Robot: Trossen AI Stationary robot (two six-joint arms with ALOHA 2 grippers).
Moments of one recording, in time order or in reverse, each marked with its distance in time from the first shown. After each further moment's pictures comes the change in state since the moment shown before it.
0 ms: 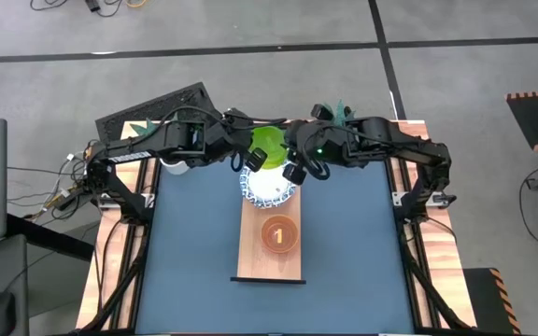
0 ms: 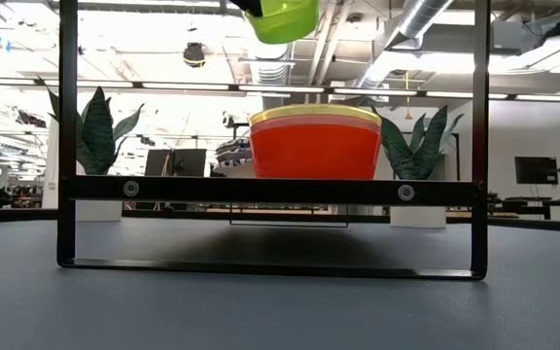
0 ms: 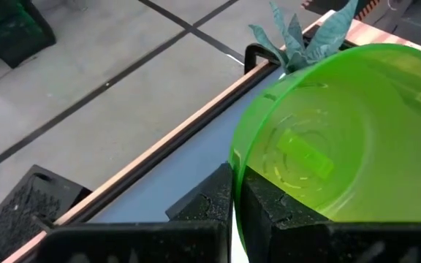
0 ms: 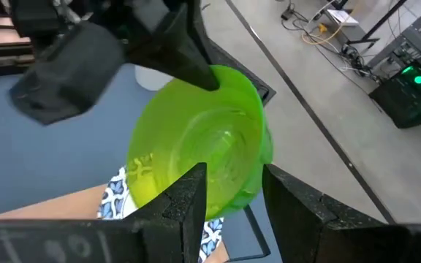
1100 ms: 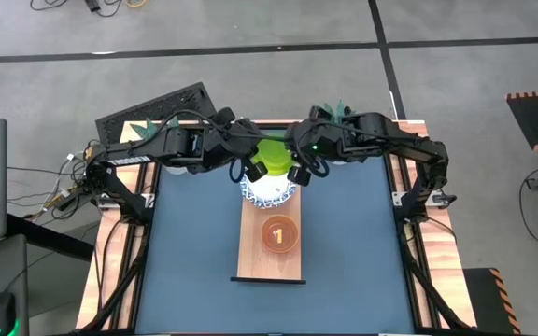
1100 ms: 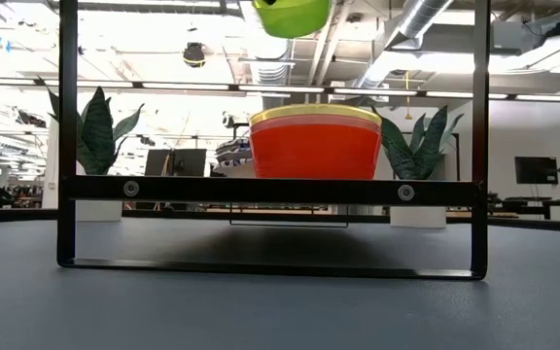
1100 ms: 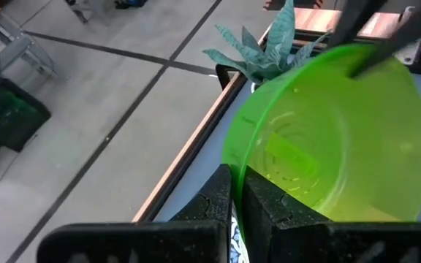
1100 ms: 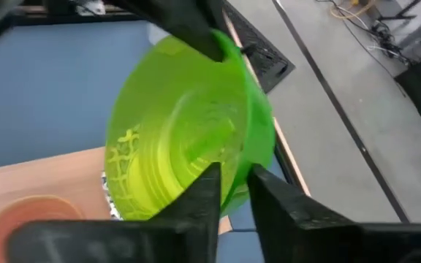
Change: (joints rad) left arm -0.059 0.002 0.000 0.100 0.013 0.336; right arm -0.038 0.010 -0.001 -0.110 -0.114 -0.025
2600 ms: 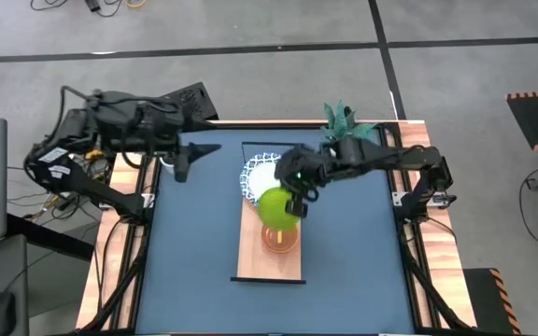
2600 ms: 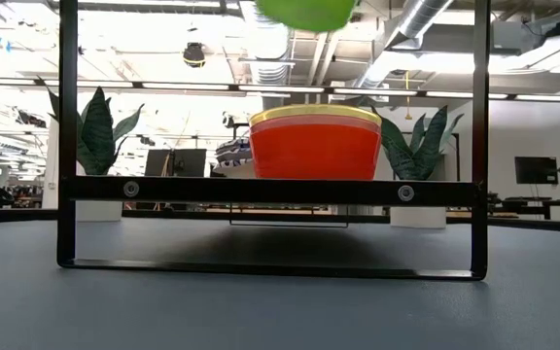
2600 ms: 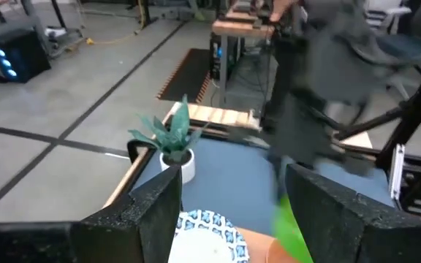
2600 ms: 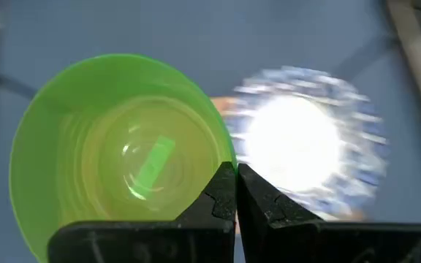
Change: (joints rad) left arm -0.008 -0.373 0.001 0.006 0.397 0.016; right arm 0.078 -0.043 -0.323 0.188 -0.340 0.087
